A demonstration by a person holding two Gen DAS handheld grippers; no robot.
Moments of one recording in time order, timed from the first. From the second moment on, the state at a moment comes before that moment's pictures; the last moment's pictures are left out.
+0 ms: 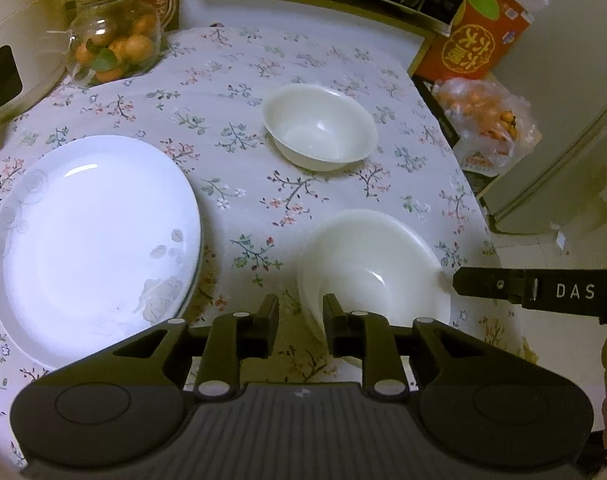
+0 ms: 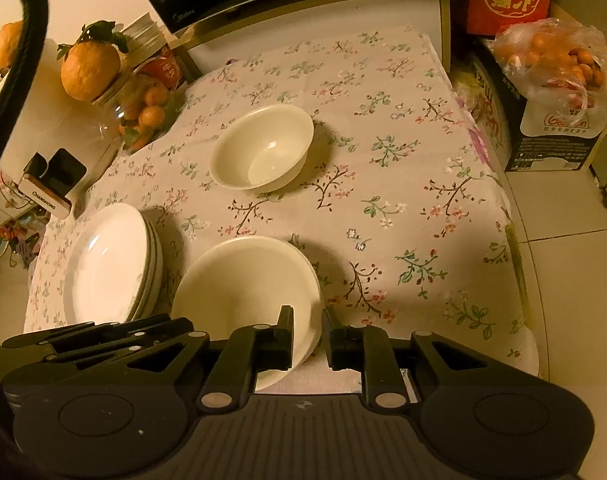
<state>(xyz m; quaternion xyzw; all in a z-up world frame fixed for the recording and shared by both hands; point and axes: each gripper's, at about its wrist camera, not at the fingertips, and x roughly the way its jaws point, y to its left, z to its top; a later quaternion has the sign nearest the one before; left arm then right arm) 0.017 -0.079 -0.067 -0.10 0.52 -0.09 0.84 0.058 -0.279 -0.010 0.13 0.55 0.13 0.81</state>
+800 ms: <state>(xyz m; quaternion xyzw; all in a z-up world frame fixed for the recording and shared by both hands) 0.041 -0.077 -0.052 -0.07 0.49 -0.07 0.87 0.079 -0.276 -0.010 0.13 0.54 0.11 0.82</state>
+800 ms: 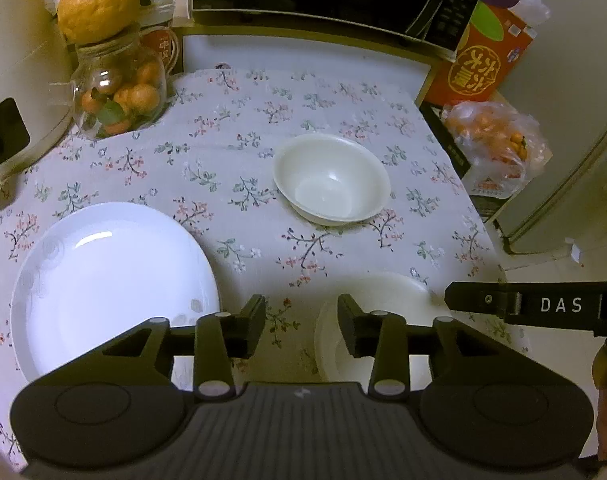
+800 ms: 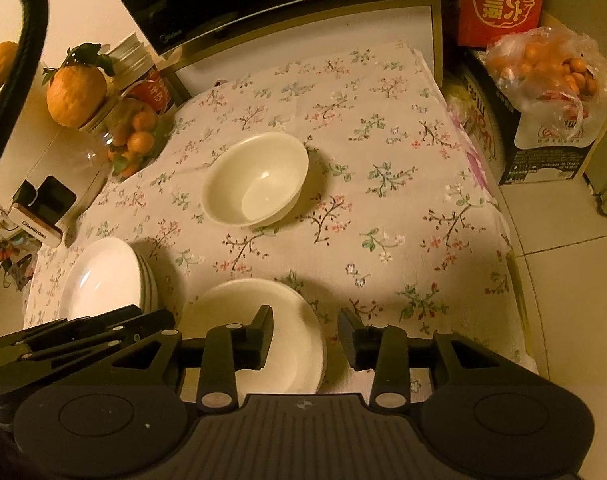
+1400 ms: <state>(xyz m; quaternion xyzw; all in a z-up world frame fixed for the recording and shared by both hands) 0.095 -0.064 -0.055 -0.07 0.47 -0.04 0.88 0.114 -0.270 -0.015 0.14 0.55 0.08 0.82</state>
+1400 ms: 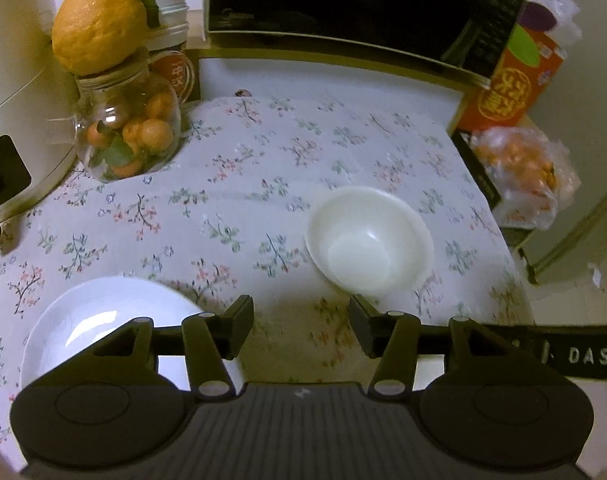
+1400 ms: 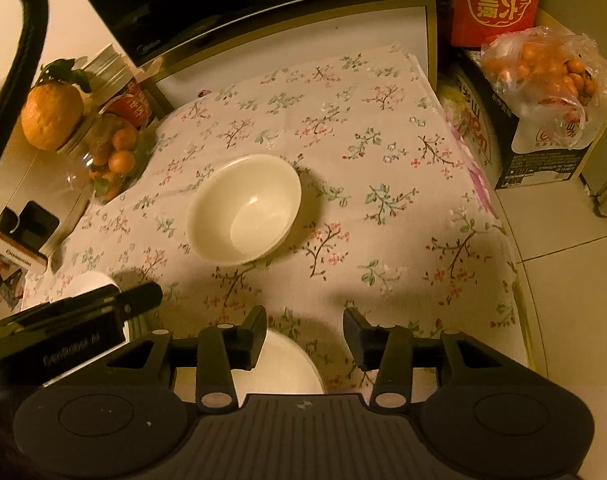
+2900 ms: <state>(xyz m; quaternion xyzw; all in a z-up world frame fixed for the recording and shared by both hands) 0.158 -0.080 -0.097 -0.05 0.50 -0.06 0.86 0.197 -0.244 -0.052 0.16 0.57 0.08 0.80</state>
